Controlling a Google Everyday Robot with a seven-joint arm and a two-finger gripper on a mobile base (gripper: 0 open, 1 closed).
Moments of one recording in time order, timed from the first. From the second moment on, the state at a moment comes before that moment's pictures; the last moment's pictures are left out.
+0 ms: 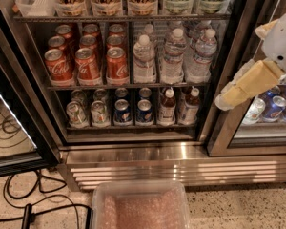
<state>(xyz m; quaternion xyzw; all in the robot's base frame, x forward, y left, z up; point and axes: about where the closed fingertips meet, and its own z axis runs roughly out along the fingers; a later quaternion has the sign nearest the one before) 0.474 -0.191 0.992 -0.47 0.81 0.01 0.35</state>
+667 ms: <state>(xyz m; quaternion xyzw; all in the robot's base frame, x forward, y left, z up) 0.513 -0.171 0.997 -0.46 0.76 -0.03 0.45</state>
